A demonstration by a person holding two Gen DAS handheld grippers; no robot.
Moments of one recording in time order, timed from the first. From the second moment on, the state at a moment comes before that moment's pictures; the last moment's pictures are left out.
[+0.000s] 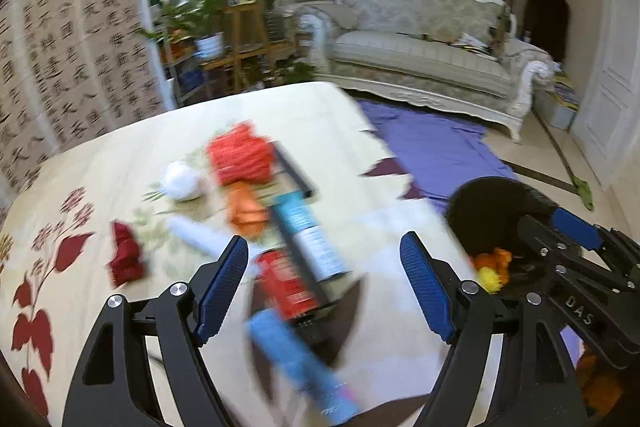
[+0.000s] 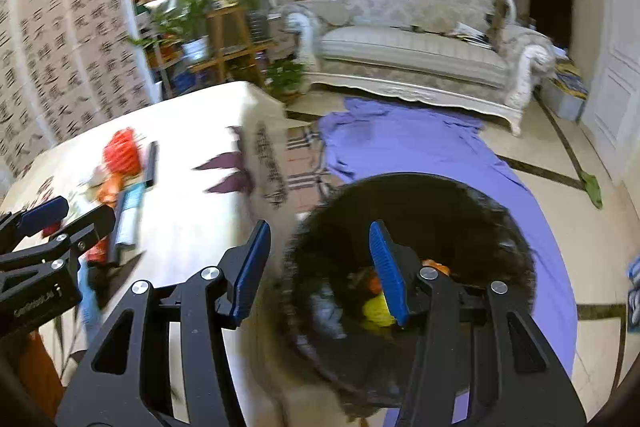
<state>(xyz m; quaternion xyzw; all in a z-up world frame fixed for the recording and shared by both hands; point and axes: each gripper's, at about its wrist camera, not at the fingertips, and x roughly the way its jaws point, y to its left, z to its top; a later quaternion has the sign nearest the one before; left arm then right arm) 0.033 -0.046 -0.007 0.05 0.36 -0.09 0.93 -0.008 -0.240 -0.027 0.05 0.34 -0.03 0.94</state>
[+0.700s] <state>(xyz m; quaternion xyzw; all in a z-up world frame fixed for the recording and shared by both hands) 0.007 -0.018 -0.041 0.04 0.41 -0.07 0.91 -0.034 -0.199 -0.031 0.03 0.35 0.01 0.94</state>
